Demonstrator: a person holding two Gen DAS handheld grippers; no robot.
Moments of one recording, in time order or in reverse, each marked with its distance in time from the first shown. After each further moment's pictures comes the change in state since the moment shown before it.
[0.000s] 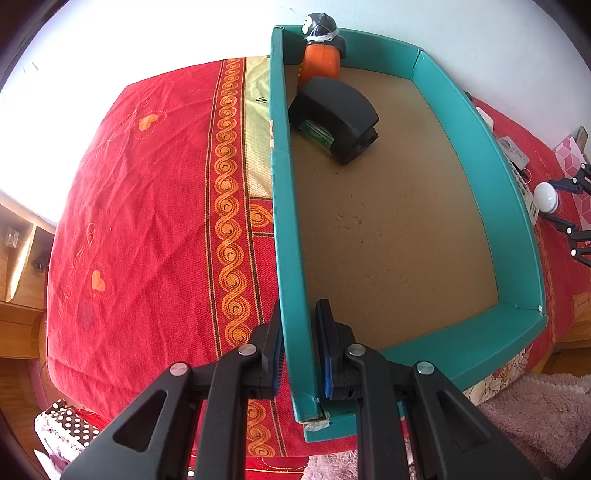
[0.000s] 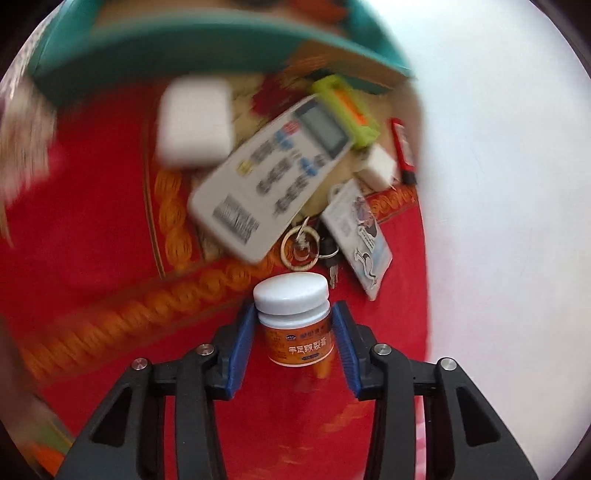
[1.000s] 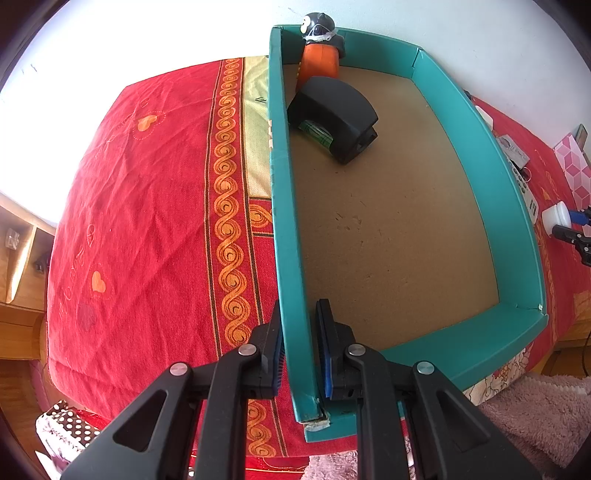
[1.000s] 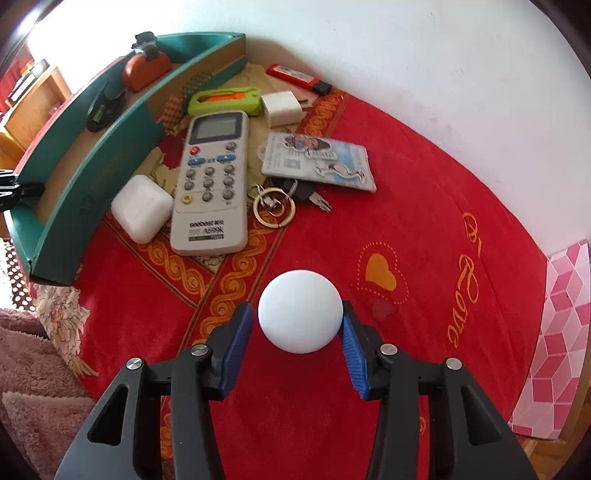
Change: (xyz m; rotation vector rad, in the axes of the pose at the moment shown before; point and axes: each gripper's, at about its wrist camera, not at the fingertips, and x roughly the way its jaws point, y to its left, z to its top) left arm -0.001 0.001 -0.001 0.008 0.001 -0.001; right arm 0.002 -0.027 -0.051 0.732 0.020 0.265
